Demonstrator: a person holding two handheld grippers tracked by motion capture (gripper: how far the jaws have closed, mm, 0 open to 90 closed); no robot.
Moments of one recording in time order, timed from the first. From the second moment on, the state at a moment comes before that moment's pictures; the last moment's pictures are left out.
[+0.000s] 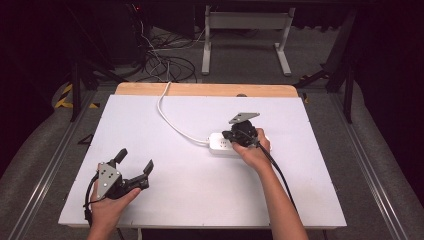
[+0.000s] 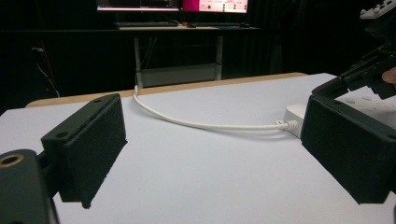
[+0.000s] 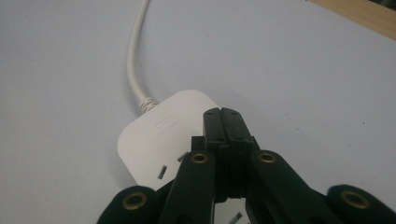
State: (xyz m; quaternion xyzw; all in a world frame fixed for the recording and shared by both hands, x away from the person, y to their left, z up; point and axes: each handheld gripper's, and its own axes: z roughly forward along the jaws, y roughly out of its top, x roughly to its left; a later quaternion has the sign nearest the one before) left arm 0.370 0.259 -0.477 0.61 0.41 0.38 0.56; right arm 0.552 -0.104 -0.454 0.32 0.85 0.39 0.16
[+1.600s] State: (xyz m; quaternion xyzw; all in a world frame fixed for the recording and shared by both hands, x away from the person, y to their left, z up) left arm 0.372 0.254 -0.475 0.62 0.40 0.38 0.56; right arm 0.552 -0.087 -0.456 0.33 0.86 0.33 0.20
